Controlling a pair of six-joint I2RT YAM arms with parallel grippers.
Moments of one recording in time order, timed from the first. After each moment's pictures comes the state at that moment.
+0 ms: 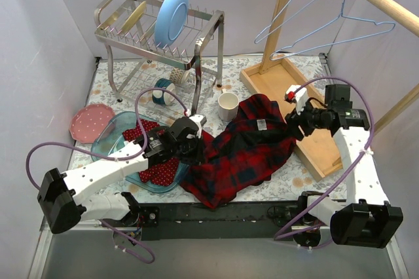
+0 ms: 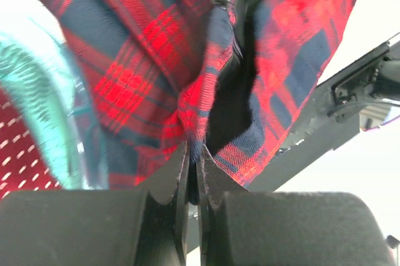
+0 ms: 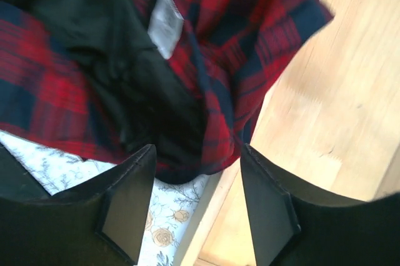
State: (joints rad) left arm -0.92 1.16 0.92 -0.63 0.03 -0.64; right arm -0.04 1.09 1.04 -0.94 -0.60 -0.79
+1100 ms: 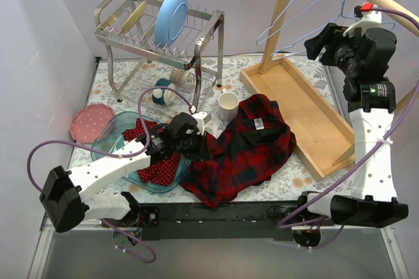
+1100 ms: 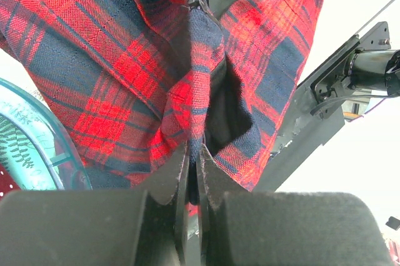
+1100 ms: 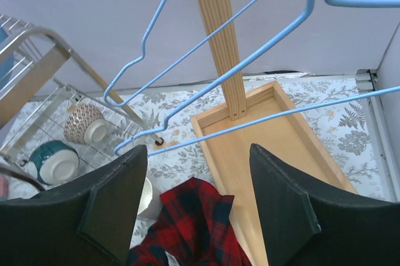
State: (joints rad) left arm -0.87 1.21 0.89 -0.47 0.18 -0.54; right arm -0.04 1.24 1.64 -0.54 -0.26 0.23
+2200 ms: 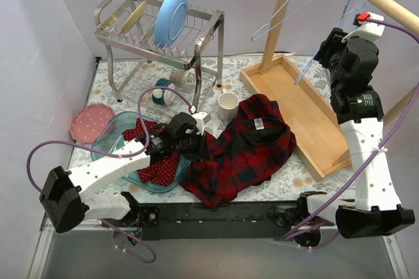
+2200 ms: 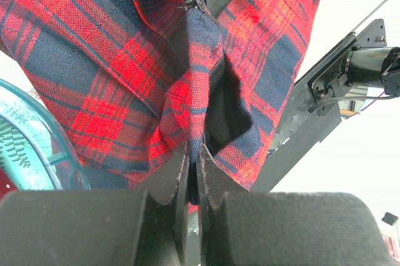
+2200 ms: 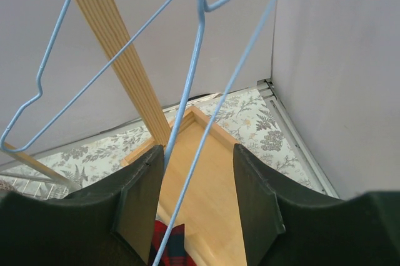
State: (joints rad) left arm -0.86 1.21 0.89 -0.47 0.20 -0.54; right arm 0.11 1.17 1.50 -0.39 0.31 0.20
